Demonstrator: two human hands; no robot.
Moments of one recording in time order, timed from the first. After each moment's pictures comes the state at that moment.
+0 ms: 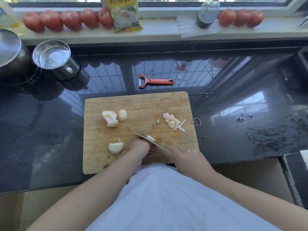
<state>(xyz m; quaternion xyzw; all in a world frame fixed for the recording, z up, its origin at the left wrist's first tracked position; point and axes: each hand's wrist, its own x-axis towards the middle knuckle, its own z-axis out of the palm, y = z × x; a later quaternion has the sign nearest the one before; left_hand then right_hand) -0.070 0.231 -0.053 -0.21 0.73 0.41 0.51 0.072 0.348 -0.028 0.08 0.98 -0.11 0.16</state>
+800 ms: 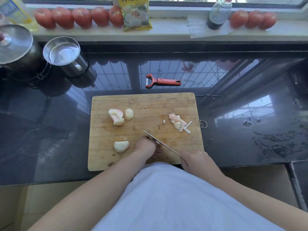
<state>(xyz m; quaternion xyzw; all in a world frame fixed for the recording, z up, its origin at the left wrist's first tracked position) -0.073 0.226 -0.050 -0.17 0.75 0.38 0.51 0.077 0.358 -0.030 0.10 0.97 -0.15 0.16</state>
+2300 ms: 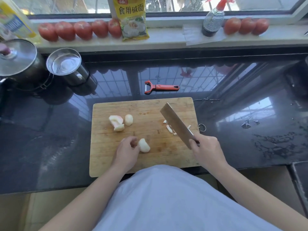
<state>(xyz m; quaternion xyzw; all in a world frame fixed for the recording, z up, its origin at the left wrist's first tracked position) -0.090 0.155 -0.071 0.06 0.89 0.33 0.31 0.056 0.393 -0.029 0.31 0.91 -0.28 0.01</state>
